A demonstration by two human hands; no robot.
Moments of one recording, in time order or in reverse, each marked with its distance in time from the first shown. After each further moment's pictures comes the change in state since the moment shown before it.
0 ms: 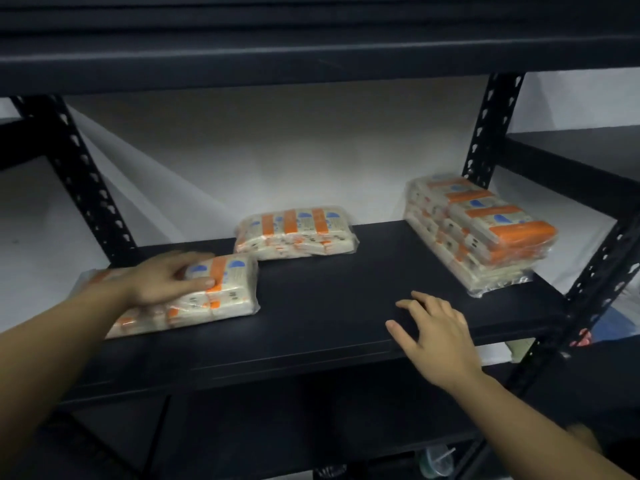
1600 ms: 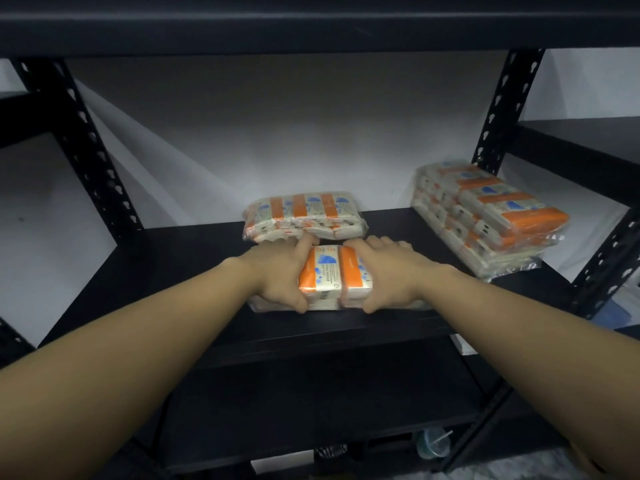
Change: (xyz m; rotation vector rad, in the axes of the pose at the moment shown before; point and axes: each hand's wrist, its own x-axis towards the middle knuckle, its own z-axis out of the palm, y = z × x) left_hand 0.021 0.154 0.048 0.303 -0.138 0.315; right_hand 0.092 -0.088 -0.058 -0.154 -0.435 -0.361
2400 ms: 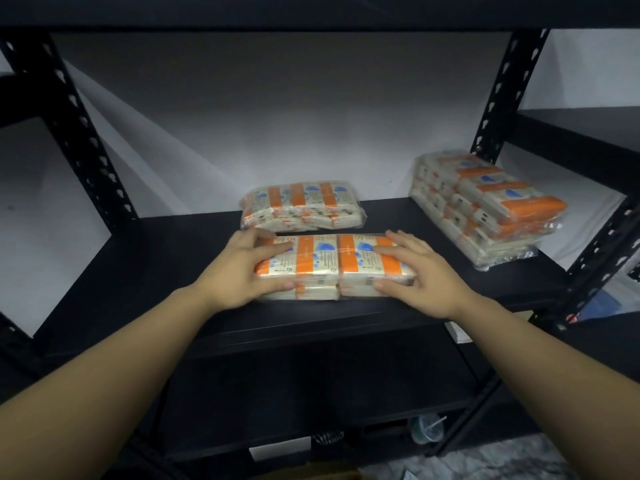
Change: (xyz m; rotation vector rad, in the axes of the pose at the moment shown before) left_hand -0.042 -0.051 0.054 -0.312 0.372 -0.034; right_hand -0.048 0.041 0.054 0.487 0.343 -0.010
